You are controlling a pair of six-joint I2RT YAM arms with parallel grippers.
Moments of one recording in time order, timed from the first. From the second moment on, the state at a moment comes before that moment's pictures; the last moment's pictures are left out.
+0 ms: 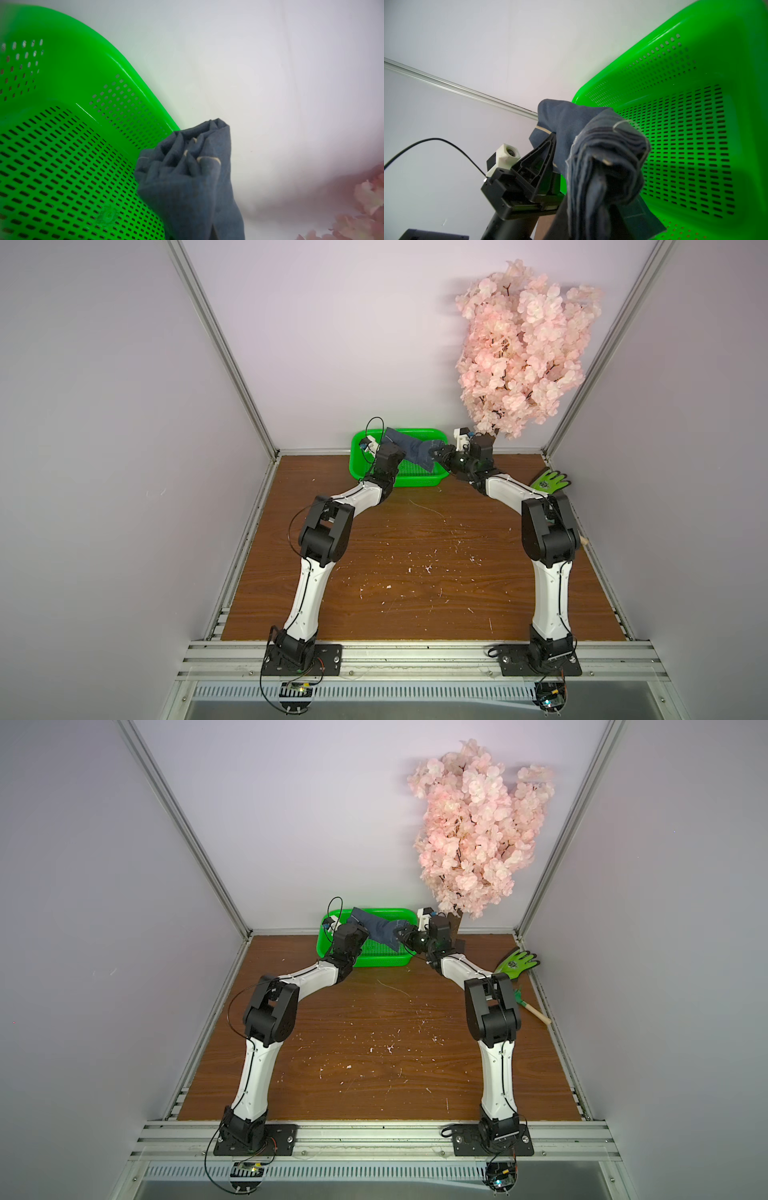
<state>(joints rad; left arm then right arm) -0.44 2.33 1.75 0.43 -0.30 -1.11 0.28 2.19 1.66 0.27 -0.53 0.89</state>
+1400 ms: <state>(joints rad) -0.40 2.32 1.77 0.17 -0.26 -1.14 0.28 2.49 2.20 -0.26 -0.58 0.44</state>
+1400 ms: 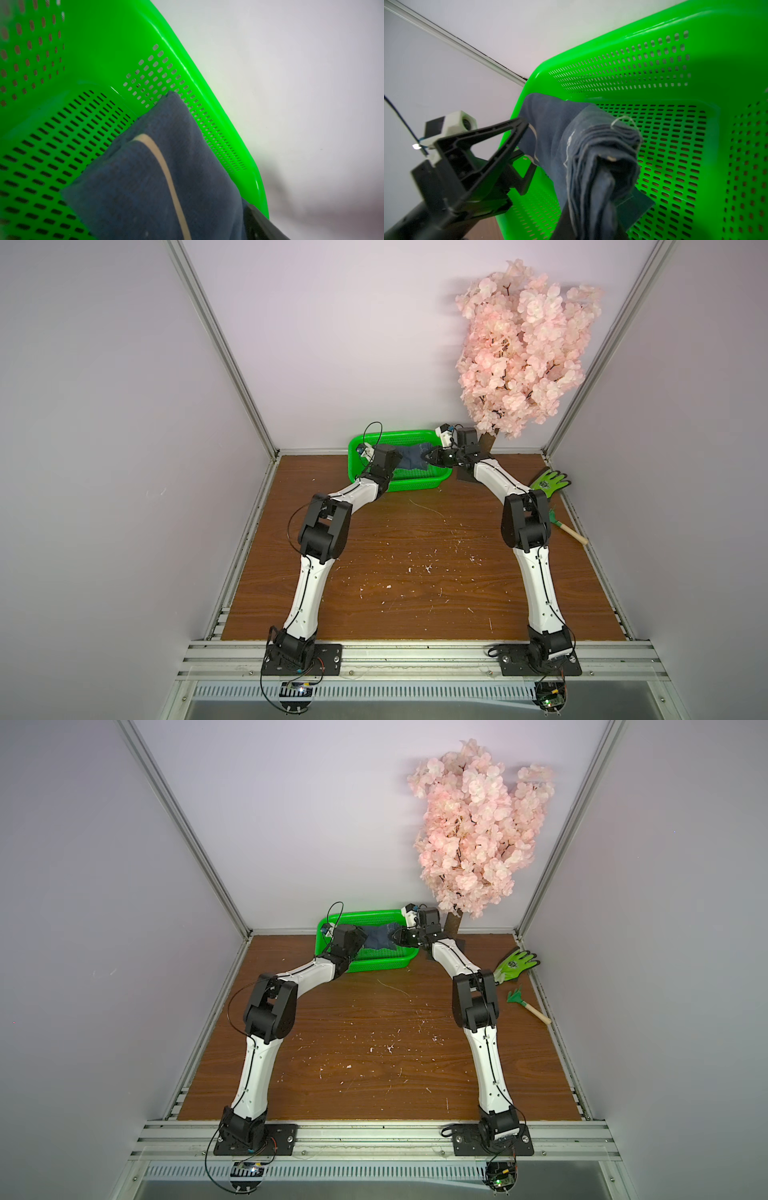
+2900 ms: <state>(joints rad) -0.31 2.24 1.90 -0.05 -0.10 -0.82 0.30 2.51 2.33 -0.52 -0.40 0.17</state>
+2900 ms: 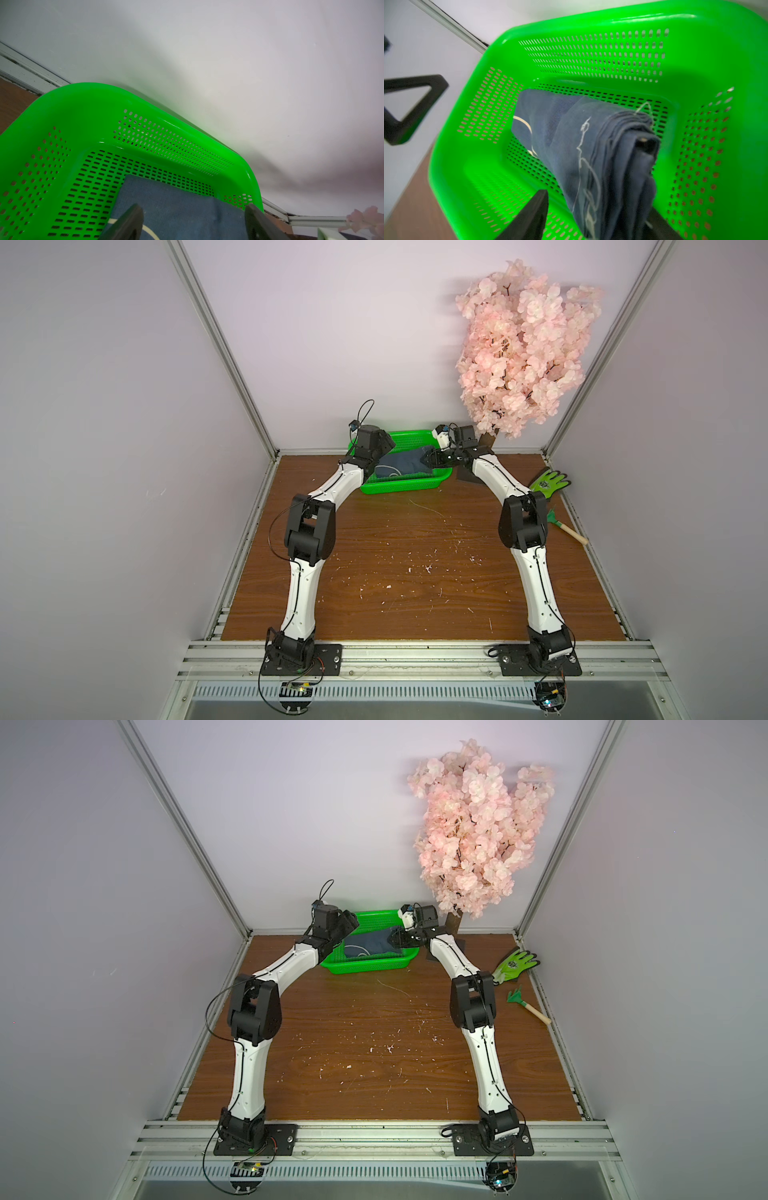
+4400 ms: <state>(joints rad) -0.11 1.36 0.34 0.58 -0.25 0.01 0.02 1.30 0.33 0.62 0.06 0.11</state>
